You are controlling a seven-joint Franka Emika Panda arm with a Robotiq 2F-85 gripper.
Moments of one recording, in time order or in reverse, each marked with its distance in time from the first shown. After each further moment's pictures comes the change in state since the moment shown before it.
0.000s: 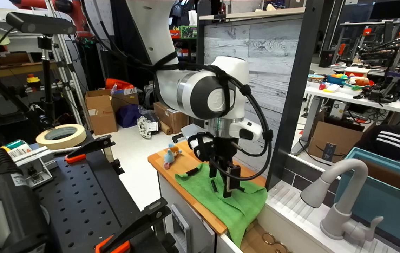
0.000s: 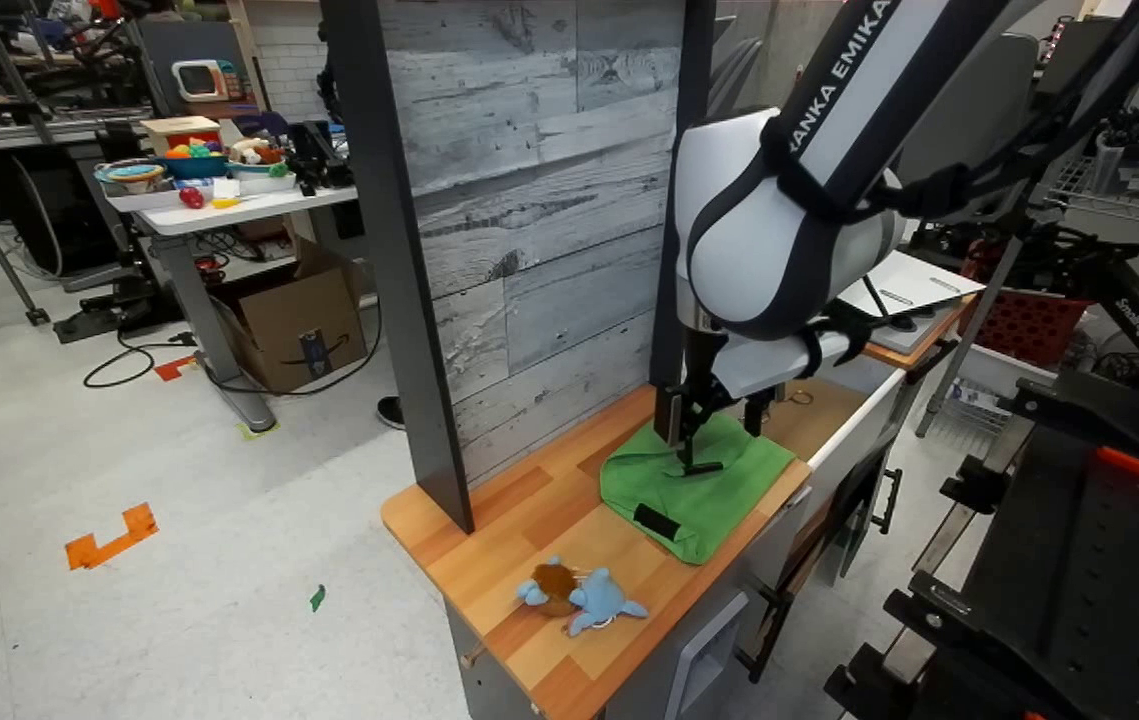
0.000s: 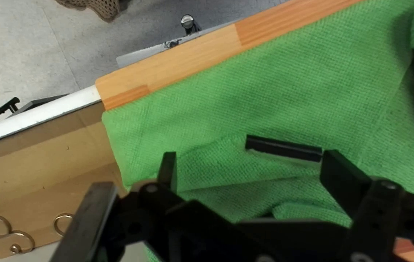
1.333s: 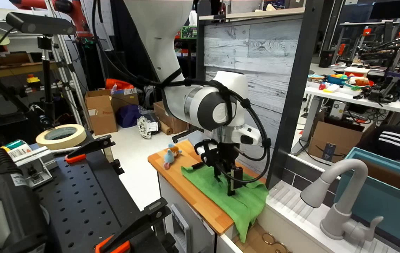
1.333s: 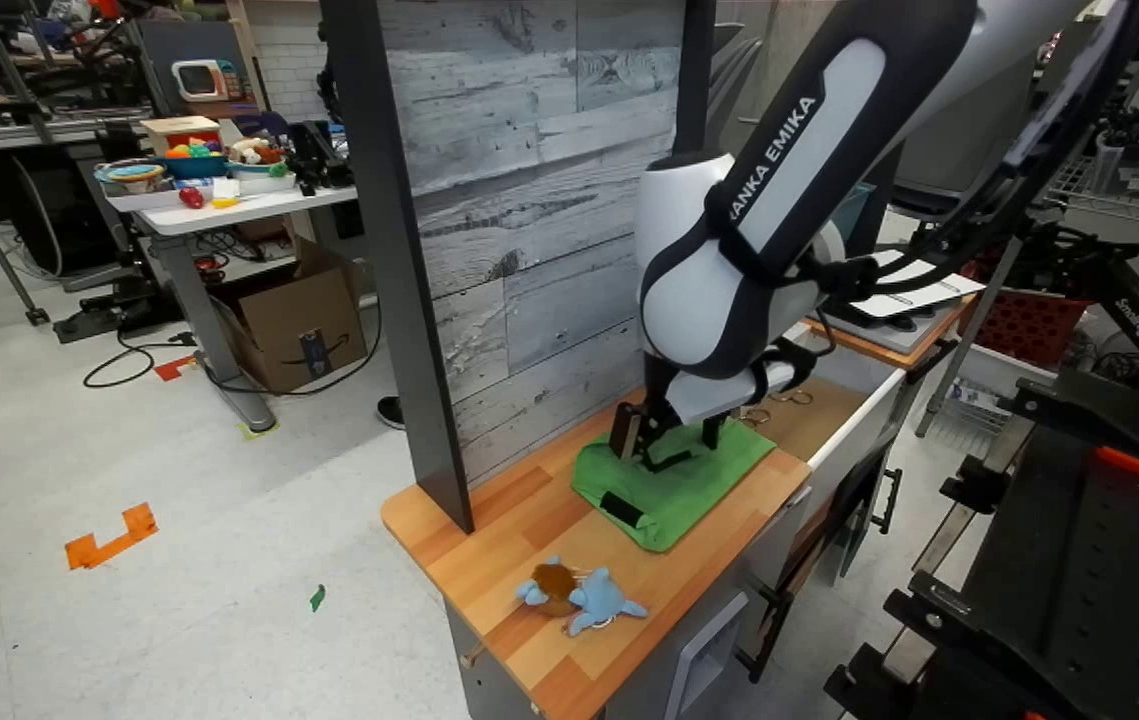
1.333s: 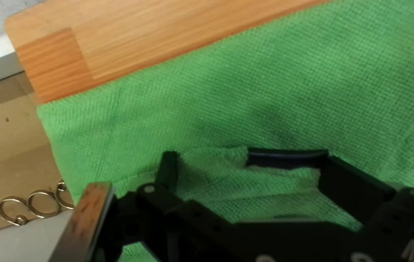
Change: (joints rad) arm 0.017 0.152 0.010 0.199 0.003 -0.003 0.006
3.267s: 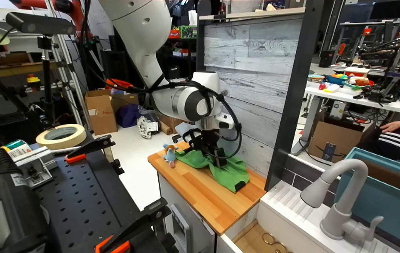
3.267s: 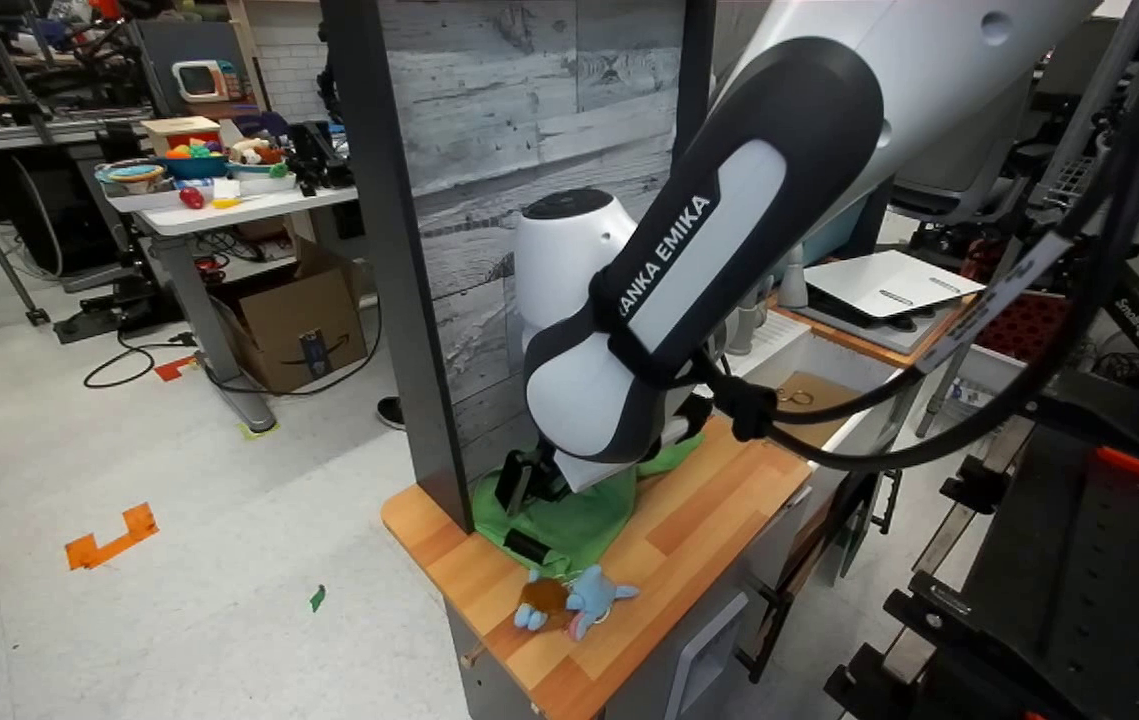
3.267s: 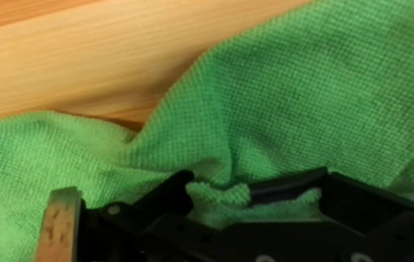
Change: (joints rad) arm 0.166 0.143 0.000 0.230 0.000 0.005 0.054
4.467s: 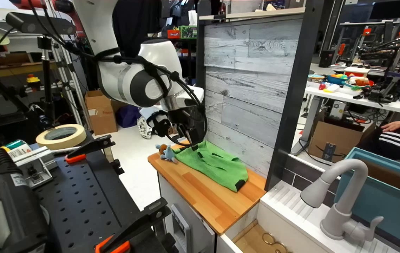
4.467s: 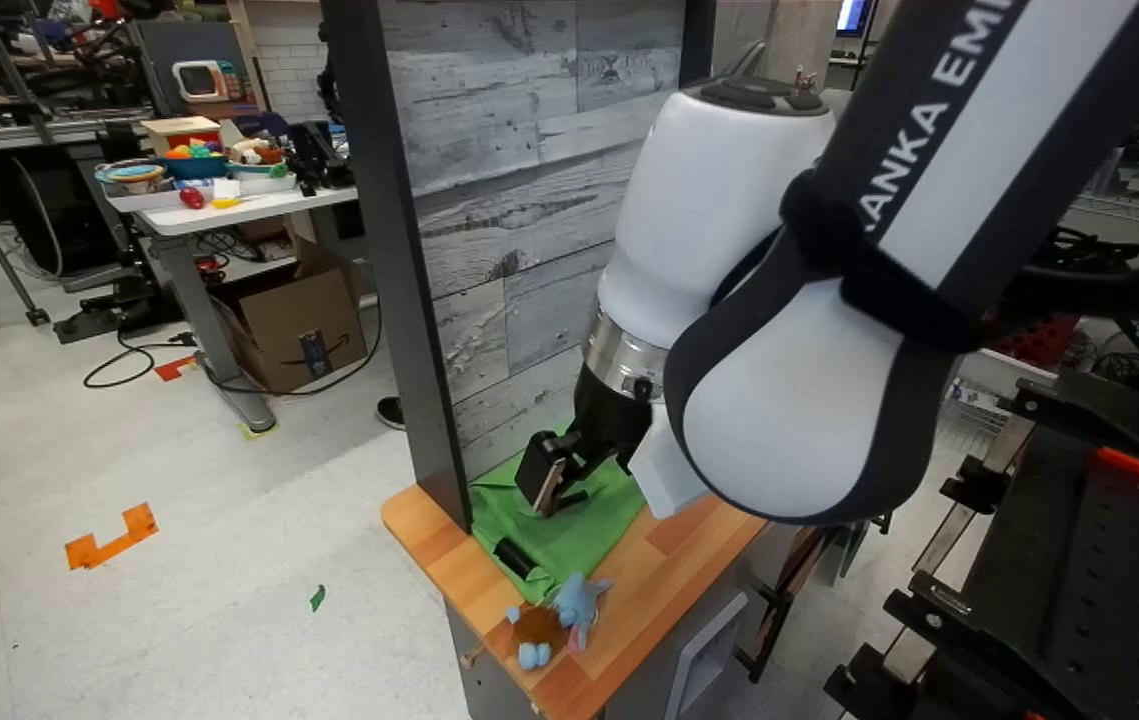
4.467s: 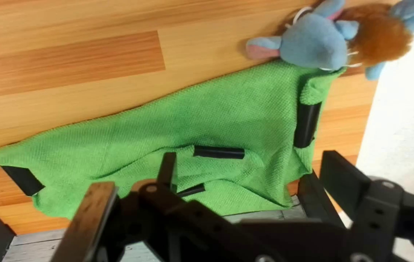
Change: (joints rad) arm 0.099 -0.407 0.013 -0.681 0.052 0.528 -0.034
